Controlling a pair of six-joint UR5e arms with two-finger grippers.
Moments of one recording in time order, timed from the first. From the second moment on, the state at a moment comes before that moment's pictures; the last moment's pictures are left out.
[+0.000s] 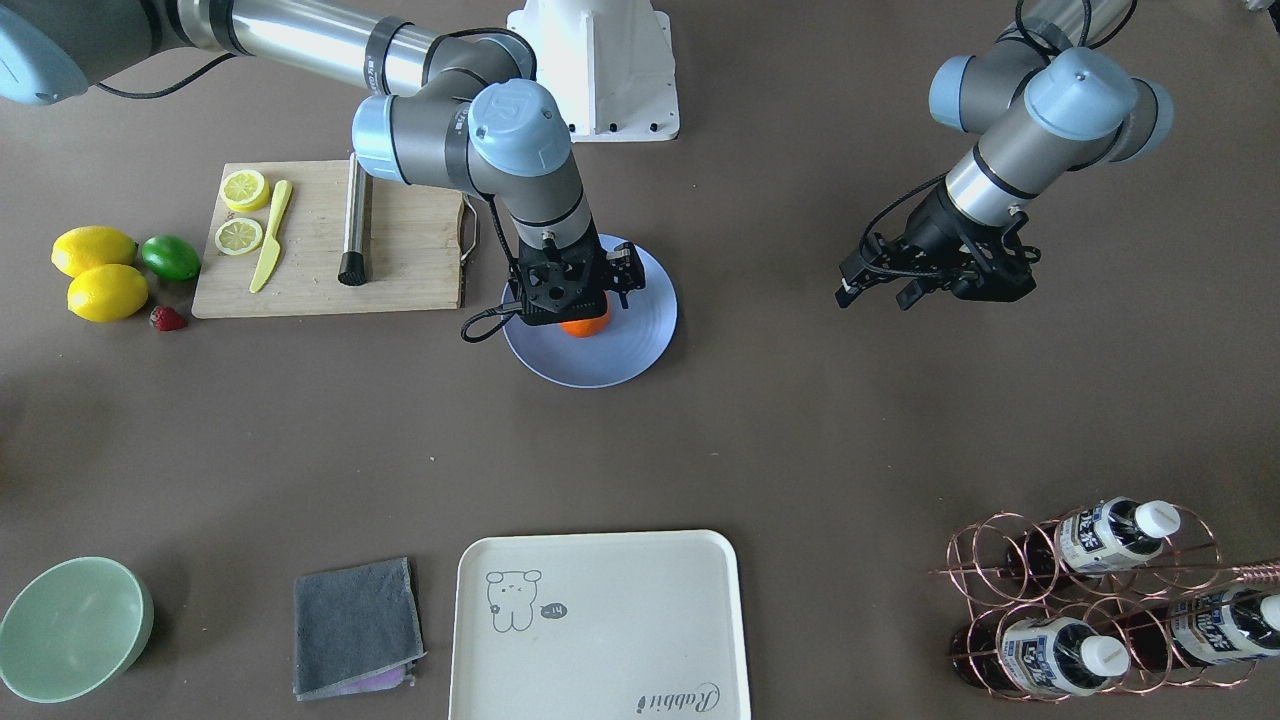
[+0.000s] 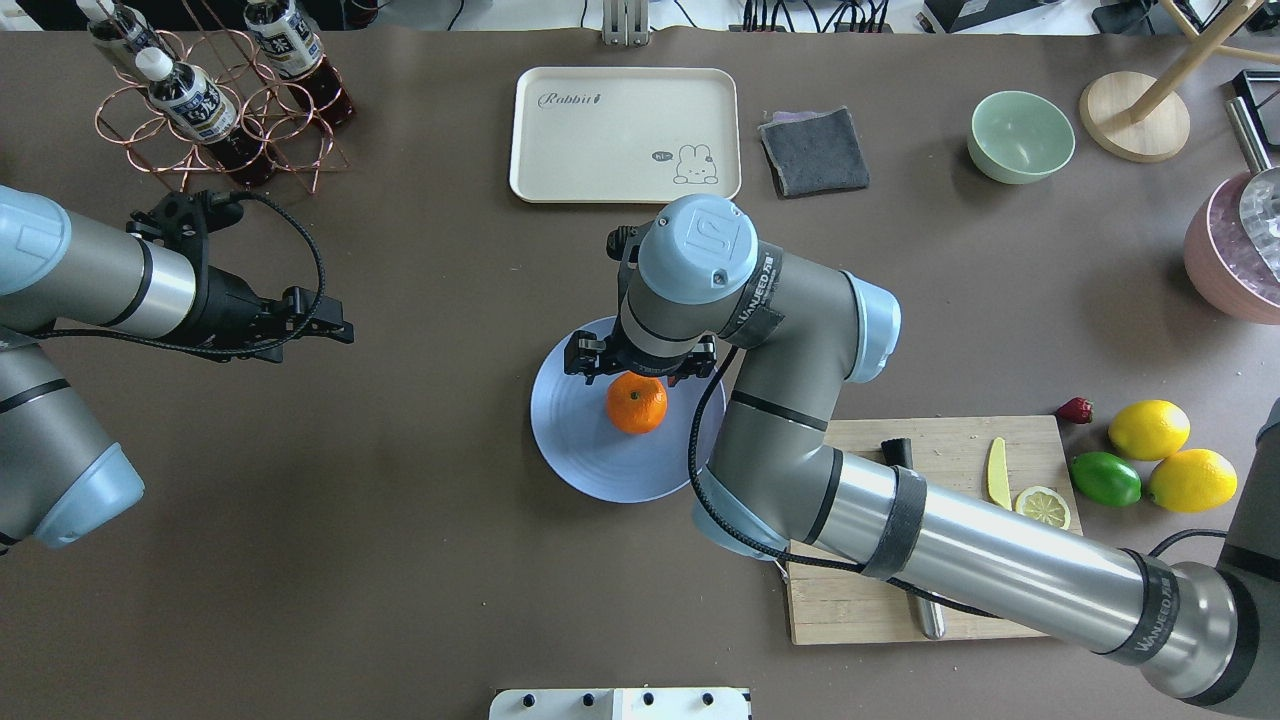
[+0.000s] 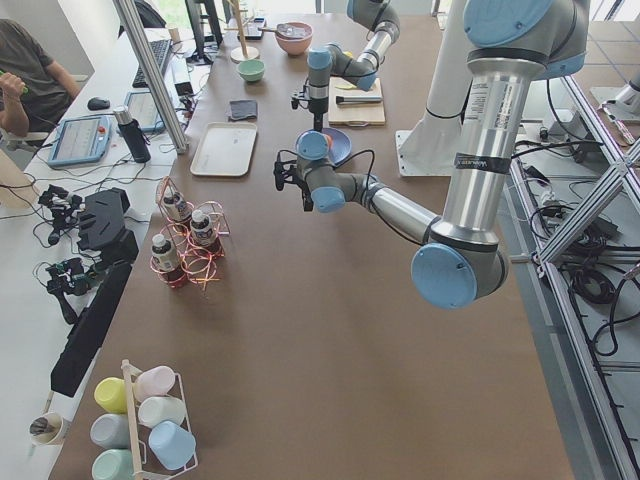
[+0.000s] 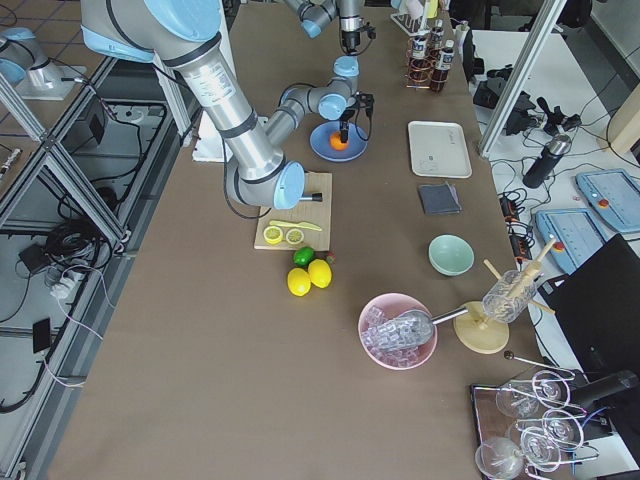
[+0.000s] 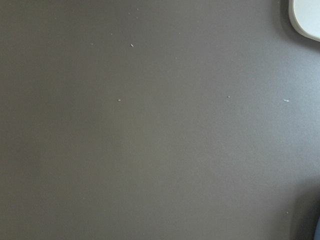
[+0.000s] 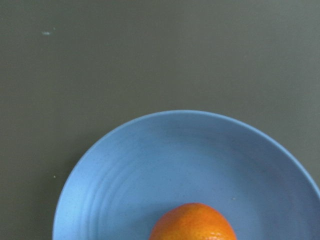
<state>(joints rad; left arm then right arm) -0.79 -1.74 -1.78 -2.22 -2.12 -1.31 0.54 -0.81 1.55 -1.42 1.98 1.23</state>
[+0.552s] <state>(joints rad) -1.03 -1.71 -1.79 -1.87 -2.24 -0.87 0.93 -1.16 1.87 -1.64 2.24 0.75</state>
